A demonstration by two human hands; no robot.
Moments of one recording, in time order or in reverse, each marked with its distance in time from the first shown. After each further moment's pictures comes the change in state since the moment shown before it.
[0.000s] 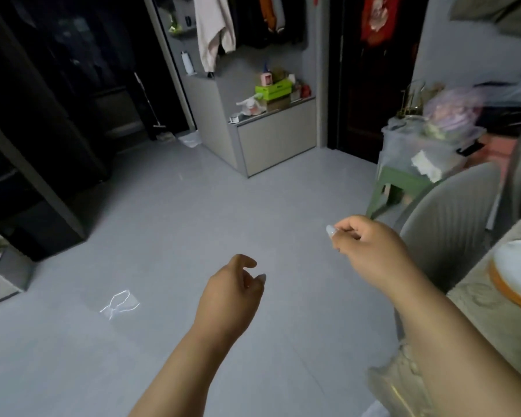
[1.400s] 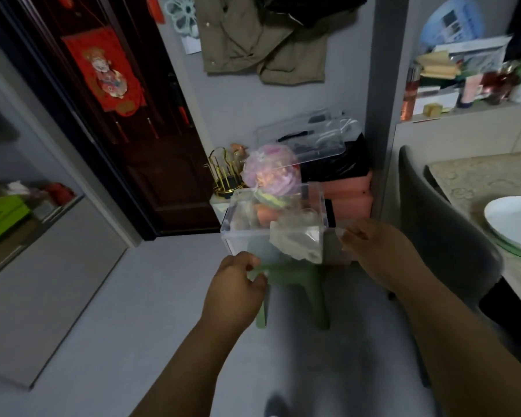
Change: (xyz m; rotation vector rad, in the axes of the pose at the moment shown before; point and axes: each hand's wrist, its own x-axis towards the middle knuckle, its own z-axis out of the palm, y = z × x) left_hand 0.751 0.347 0.369 -0.032 -0.524 0.733; right_hand 0.629 0.218 -0.195 -0.086 0.677 0.565
